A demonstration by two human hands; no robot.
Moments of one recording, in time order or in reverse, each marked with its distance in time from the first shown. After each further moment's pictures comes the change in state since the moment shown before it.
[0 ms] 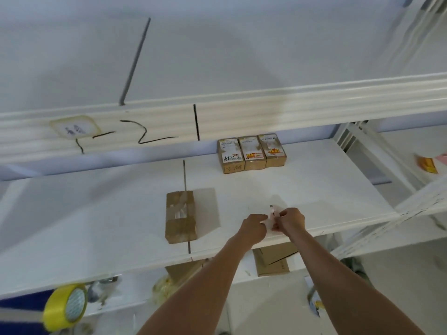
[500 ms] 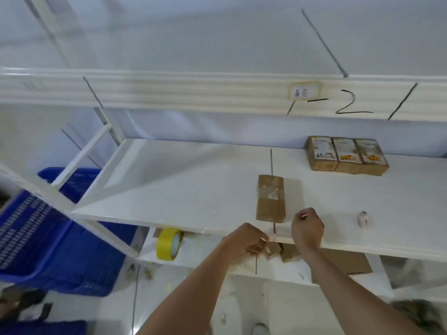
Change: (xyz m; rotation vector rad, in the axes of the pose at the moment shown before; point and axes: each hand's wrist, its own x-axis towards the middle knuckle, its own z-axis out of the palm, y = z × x) left_hand -0.124 -0.160 -0.164 -0.357 0.048 -0.302; right_hand -0.161 -0.041 0.161 0.001 0.151 -0.456
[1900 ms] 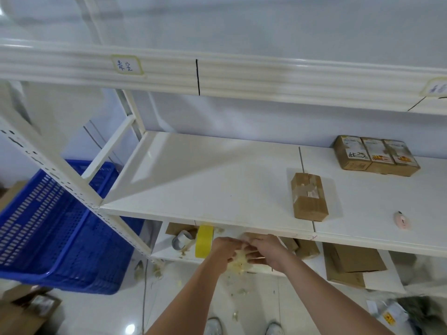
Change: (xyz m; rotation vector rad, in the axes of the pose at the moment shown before) left_hand 0.003 -0.131 -0.135 -0.409 0.320 -0.093; right_hand -0.124 -0.045 0.150 0.264 -0.841 0.425
